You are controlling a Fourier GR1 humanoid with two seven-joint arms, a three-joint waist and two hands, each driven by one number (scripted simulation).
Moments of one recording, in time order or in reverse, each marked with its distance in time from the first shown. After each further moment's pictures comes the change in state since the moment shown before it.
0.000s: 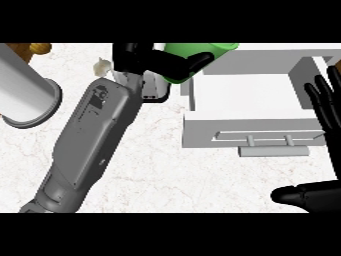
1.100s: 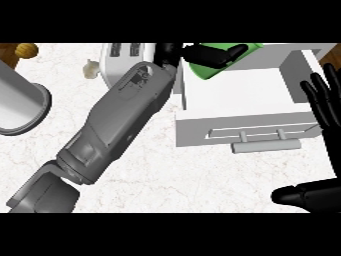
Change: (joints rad) left arm -0.311 -0.002 -0.246 0.593 0.282 0.147 -0.190; right arm -0.020 -0.008 0.000 0.015 -0.023 0.025 -0.006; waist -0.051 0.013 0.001
